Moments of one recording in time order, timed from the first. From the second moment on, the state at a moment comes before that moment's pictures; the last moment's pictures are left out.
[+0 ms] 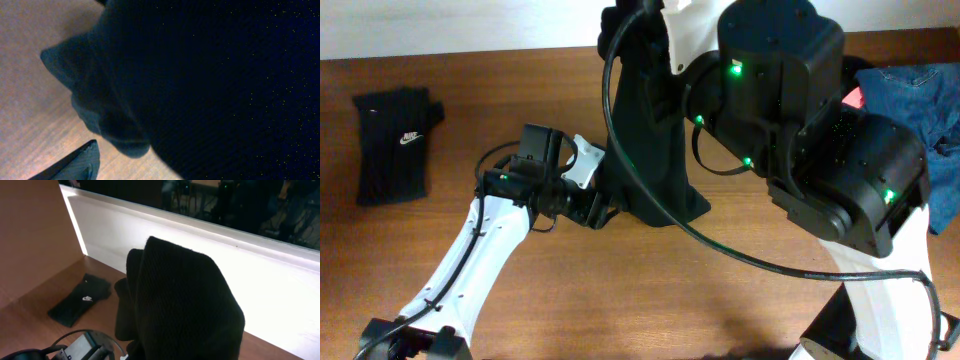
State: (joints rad) left arm -0.28 1.53 1.11 -0.72 0.47 0.20; right arm 0.75 1.78 2.67 -1.18 0.20 0.03
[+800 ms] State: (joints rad) left arm -0.28 1.55 0.93 -0.41 0.42 0.21; right arm 0.75 1.80 2.67 -1.15 0.20 0.03
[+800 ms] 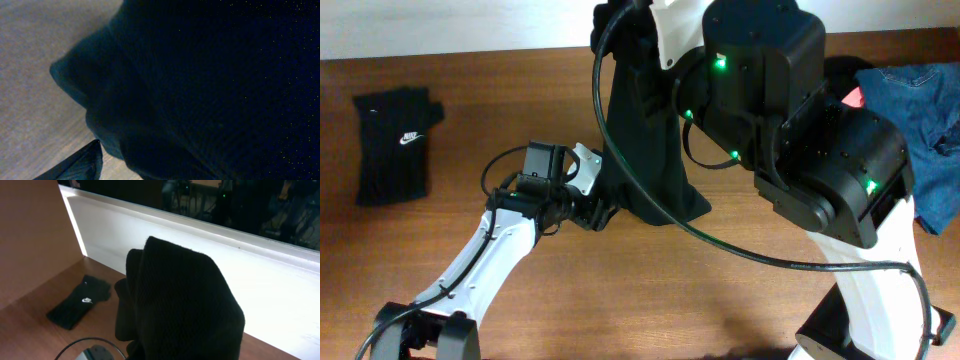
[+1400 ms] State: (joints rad) left arm -0.28 1.57 0.93 -0.36 0.39 0.21; right arm 0.75 1.80 2.67 -1.15 0.20 0.03
